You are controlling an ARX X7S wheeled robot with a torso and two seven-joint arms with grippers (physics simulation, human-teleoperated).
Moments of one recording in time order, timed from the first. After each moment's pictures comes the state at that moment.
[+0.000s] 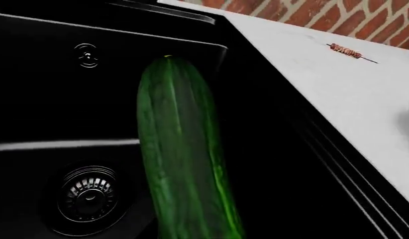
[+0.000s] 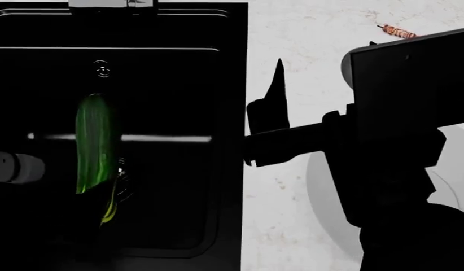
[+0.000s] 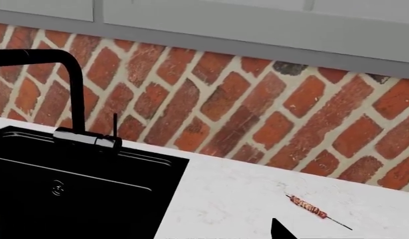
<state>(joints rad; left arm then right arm) -0.56 -0.08 -0.20 0.54 -0.21 -1.41 0.37 0.89 0.36 0.03 -0.73 0.82 1.38 0.41</state>
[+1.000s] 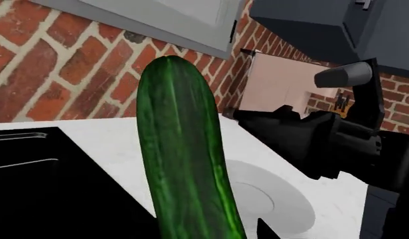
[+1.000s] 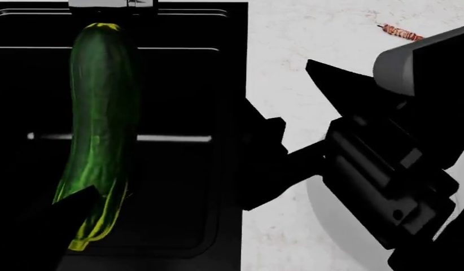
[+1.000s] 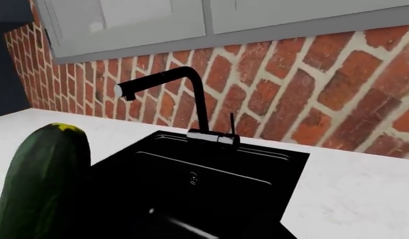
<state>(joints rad) -0.62 -0.28 -0.55 0.76 -1.43 -1.50 0.06 0.91 0.41 0.30 -0.57 1.35 1.43 0.25</state>
